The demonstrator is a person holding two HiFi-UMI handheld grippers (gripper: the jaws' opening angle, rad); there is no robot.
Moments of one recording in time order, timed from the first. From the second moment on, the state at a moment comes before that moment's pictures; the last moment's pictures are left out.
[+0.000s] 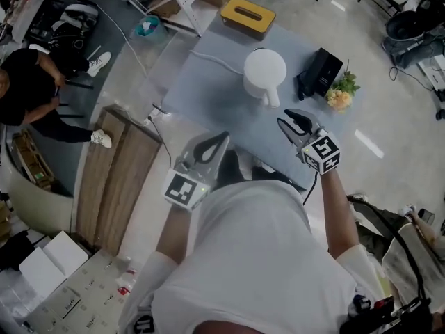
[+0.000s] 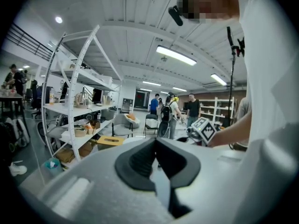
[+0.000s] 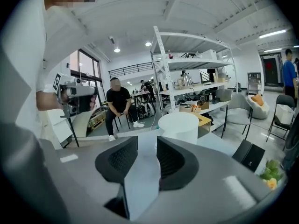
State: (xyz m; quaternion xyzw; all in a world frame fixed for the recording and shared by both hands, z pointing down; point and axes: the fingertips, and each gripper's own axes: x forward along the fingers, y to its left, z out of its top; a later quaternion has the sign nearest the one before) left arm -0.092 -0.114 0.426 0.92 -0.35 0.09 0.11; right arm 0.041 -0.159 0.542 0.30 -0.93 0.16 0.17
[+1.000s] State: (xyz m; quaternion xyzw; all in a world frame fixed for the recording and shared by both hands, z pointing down) left arm -0.121 -0.131 0.453 0.91 -0.37 0.12 0.14; right arm 0.015 -0.209 0.631 0.22 -0.92 0.16 0.28
